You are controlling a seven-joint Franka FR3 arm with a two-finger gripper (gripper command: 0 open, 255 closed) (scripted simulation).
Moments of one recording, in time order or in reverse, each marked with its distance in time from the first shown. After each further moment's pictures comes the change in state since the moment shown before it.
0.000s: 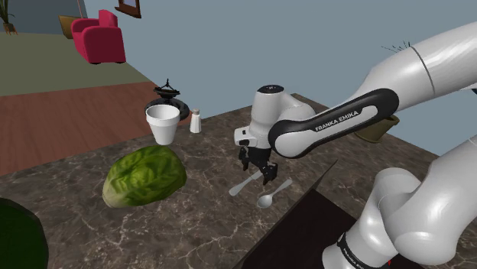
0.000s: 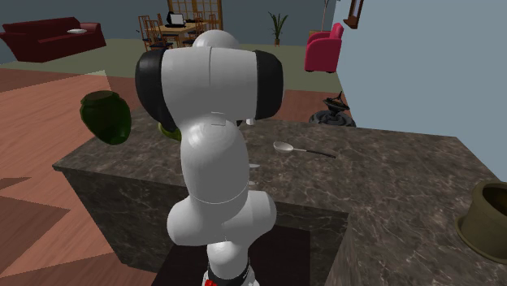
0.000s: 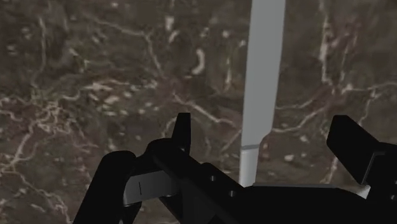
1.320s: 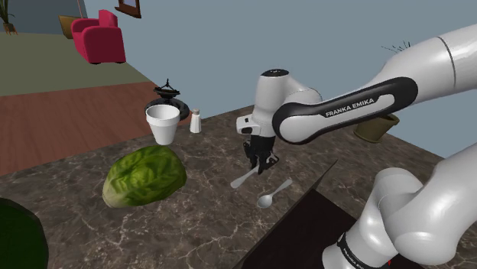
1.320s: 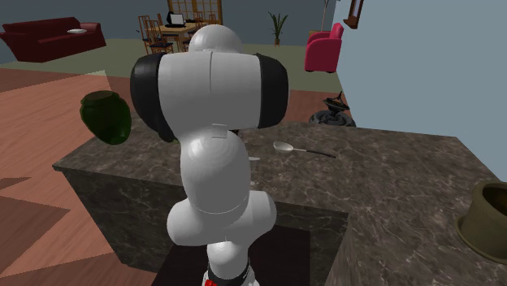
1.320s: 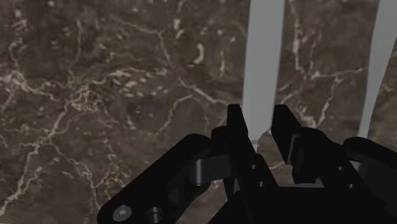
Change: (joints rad) arm 0.001 -0.077 0.005 0.053 0.007 -0.129 -0.009
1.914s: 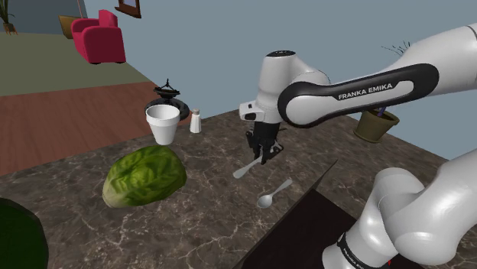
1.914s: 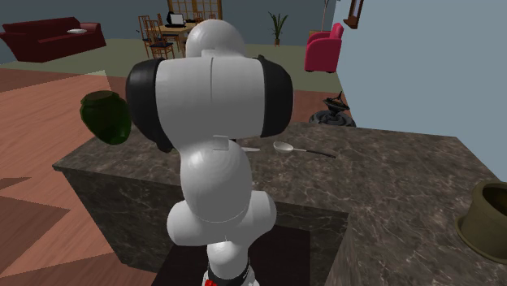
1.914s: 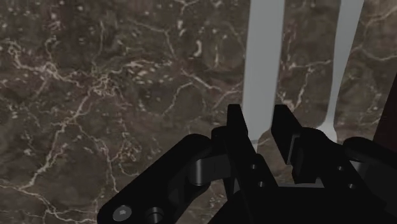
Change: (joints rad) arm 0.002 -0.064 0.006 0.070 0.007 -0.135 -0.008
